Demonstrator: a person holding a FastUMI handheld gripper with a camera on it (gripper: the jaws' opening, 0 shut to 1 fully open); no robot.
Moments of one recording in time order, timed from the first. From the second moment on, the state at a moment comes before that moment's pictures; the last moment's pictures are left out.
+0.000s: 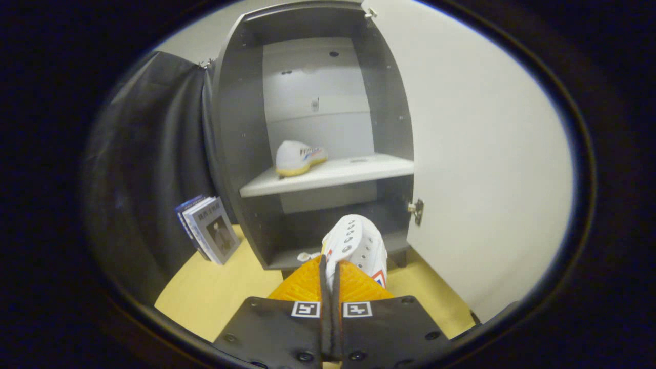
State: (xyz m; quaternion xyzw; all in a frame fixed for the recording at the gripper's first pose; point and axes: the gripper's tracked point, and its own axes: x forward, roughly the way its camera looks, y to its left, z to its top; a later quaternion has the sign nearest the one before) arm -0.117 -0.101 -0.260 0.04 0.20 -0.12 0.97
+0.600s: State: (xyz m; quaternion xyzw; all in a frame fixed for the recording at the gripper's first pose) arm -0.013 -0.113 -0.133 0.03 0.09 -0.11 0.99
